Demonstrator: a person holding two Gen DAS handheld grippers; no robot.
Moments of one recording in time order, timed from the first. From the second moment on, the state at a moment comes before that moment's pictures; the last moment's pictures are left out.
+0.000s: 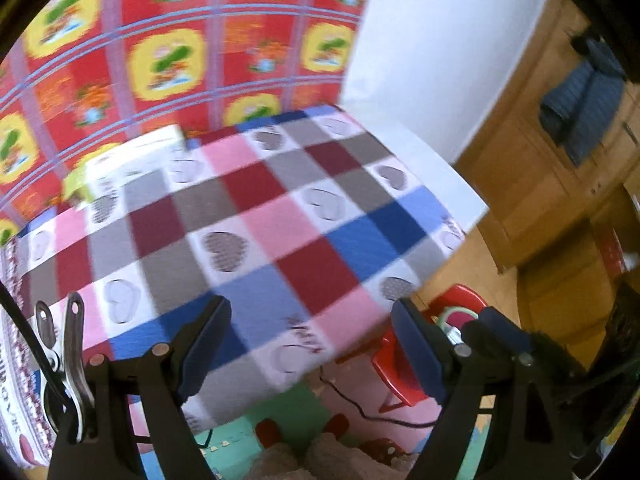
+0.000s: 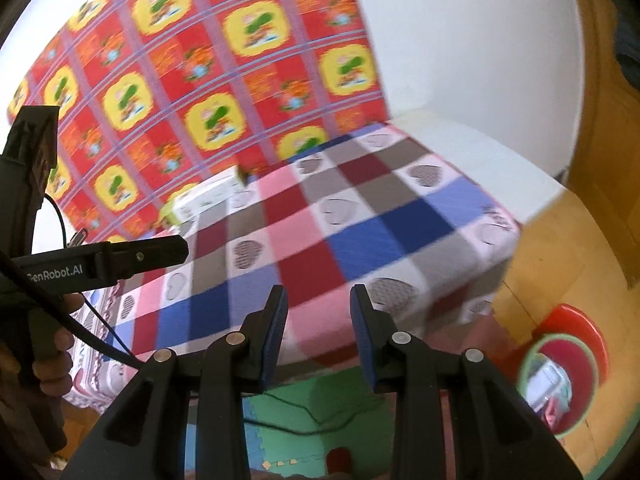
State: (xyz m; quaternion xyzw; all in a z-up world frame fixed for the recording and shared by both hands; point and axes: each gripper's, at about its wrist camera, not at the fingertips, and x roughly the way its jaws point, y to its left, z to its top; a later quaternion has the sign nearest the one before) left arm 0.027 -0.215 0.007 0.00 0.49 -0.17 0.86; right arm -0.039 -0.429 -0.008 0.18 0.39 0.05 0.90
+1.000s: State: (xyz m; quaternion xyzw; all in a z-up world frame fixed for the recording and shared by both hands) left arm 0.080 0.002 0.017 -0.12 0.47 0.04 0.87; right arm 0.119 -0.296 0.013 0.09 0.40 0.23 0.88
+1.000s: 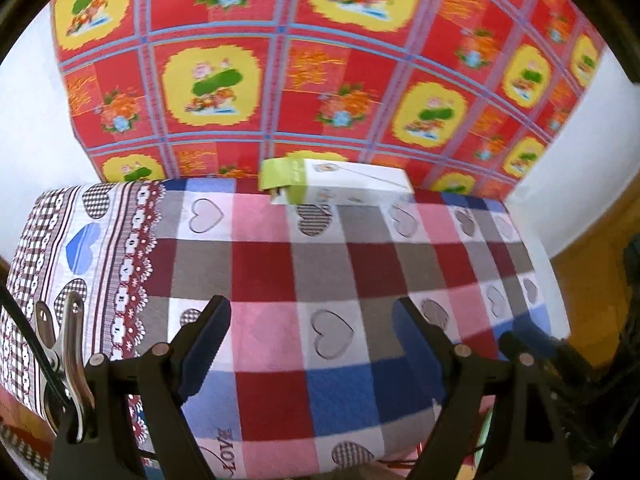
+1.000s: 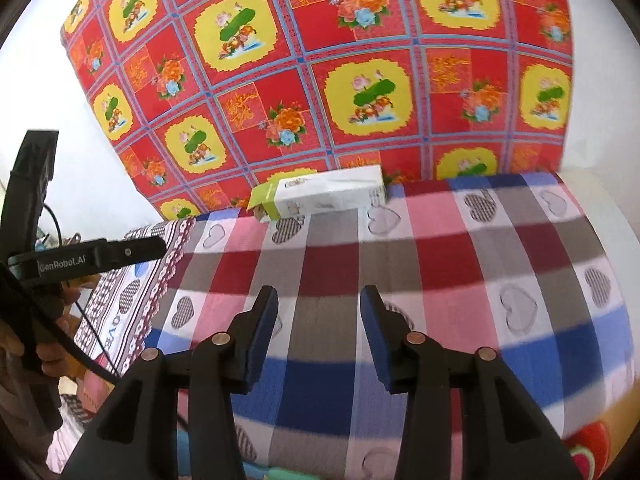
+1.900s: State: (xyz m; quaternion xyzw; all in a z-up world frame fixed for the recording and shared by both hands) left arm 0.227 0.036 -0.029 -0.16 0.48 0.10 0.86; right arm 0.293 -0.295 -0.039 0.10 0.44 0.27 0.85
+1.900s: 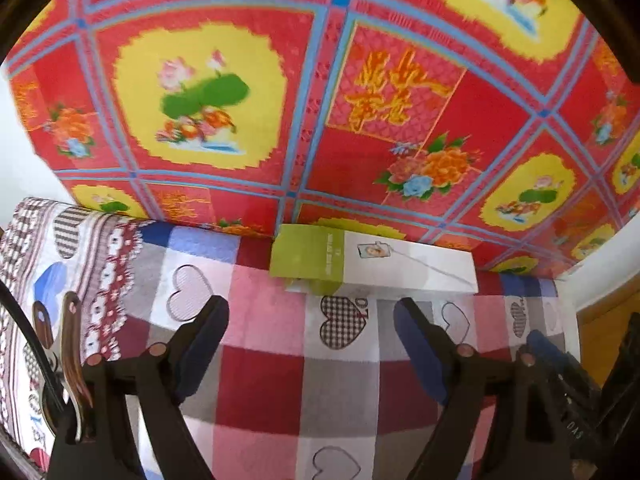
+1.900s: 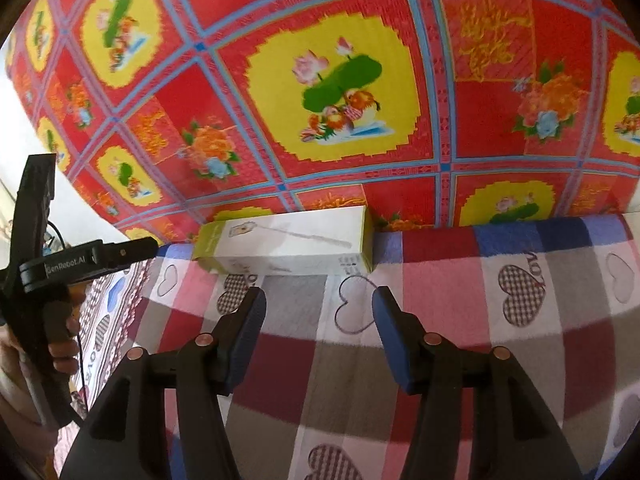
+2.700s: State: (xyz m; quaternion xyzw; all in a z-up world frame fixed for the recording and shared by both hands) left arm 0.297 0.052 -0.111 -0.21 0.51 0.09 0.83; right arm 0.374 -0.257 -0.095 0.09 0.48 0.29 0.82
